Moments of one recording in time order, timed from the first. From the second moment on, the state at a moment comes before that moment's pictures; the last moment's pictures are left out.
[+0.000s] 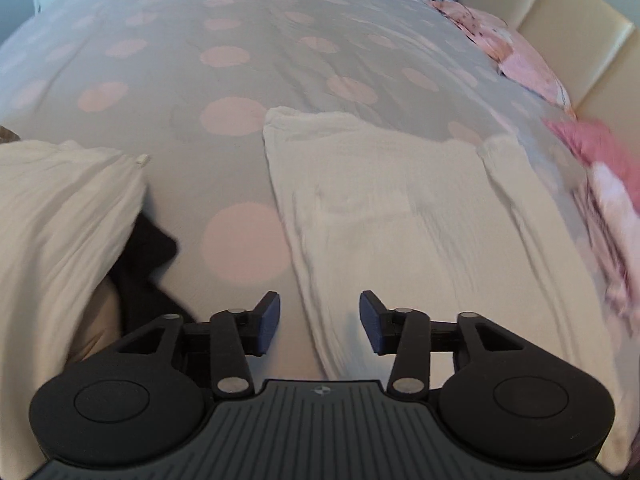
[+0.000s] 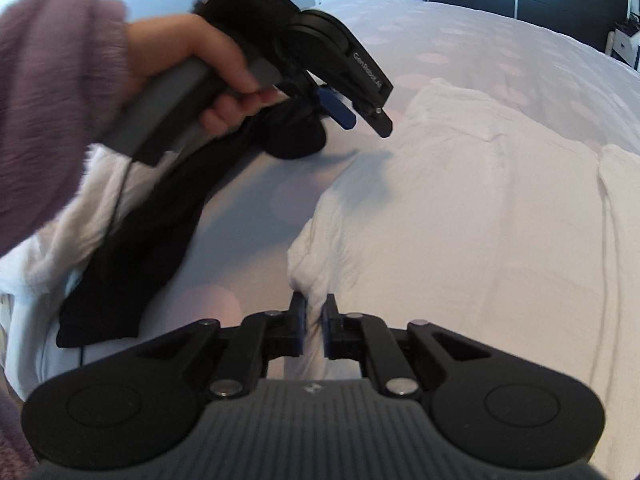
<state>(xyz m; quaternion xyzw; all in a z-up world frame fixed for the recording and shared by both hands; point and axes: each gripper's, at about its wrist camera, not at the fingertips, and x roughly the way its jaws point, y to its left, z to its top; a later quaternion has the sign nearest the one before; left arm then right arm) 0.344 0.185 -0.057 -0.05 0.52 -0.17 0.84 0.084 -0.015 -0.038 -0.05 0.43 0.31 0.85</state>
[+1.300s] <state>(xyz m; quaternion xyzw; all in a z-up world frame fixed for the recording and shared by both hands) 0.414 -0.069 -0.076 0.07 0.47 -0.20 0.86 0.075 -0.222 -0.084 0.28 0.50 0.18 0.80</state>
